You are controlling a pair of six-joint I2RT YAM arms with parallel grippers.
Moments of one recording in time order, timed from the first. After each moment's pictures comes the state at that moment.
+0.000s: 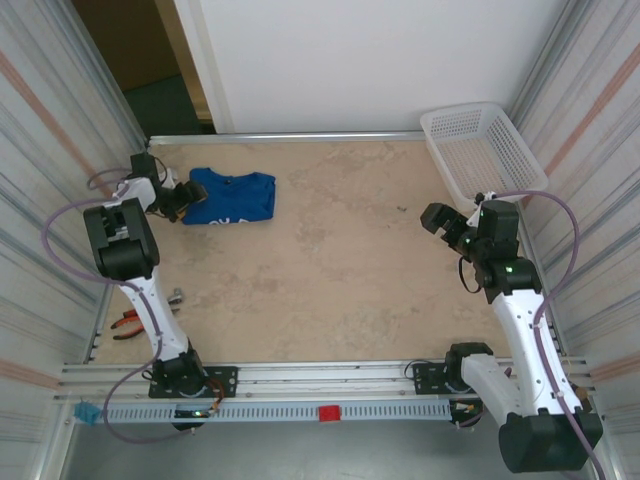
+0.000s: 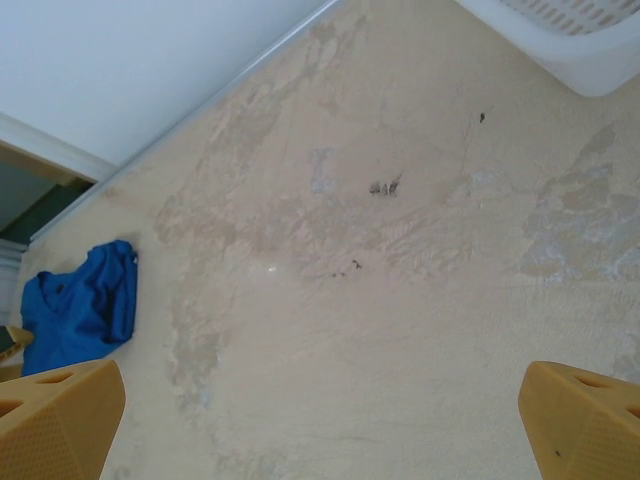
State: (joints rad) left arm 0.28 2.13 1.55 -0.56 0.43 -0.30; right arm 0.03 0.84 0.82 -0.57 -0.17 0.61
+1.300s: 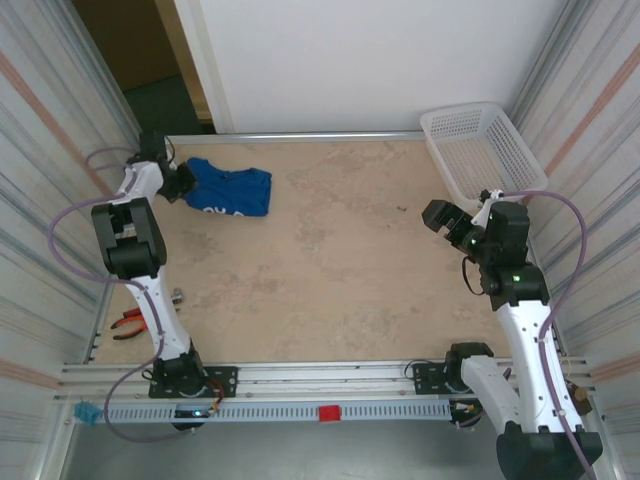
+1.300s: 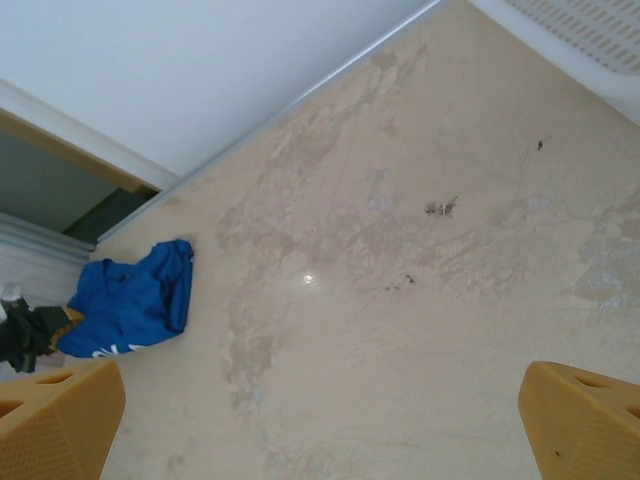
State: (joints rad) left arm 0.21 2.15 1.79 -0.68 0.18 -0.41; right arm 0.02 0.77 0.86 -0.57 -0.24 0.62
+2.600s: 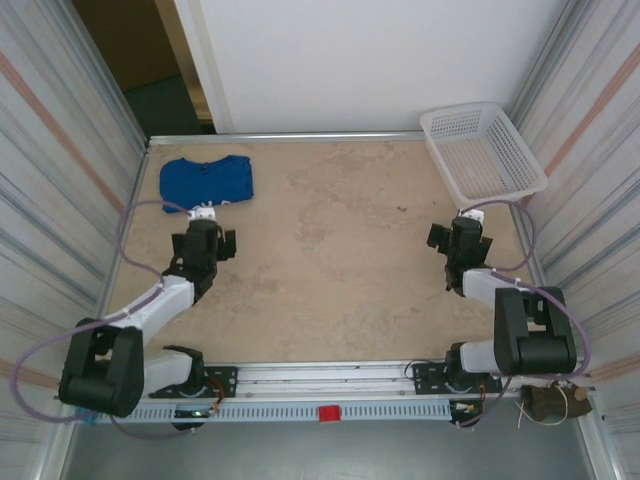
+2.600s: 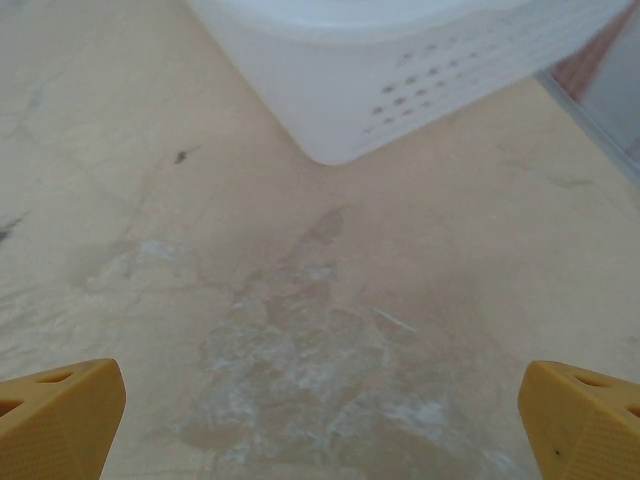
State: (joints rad) left arm -0.22 1.23 0.45 0.15 -0.45 -0.06; right arm 0.02 1.38 0.40 0.41 0.31 0.17
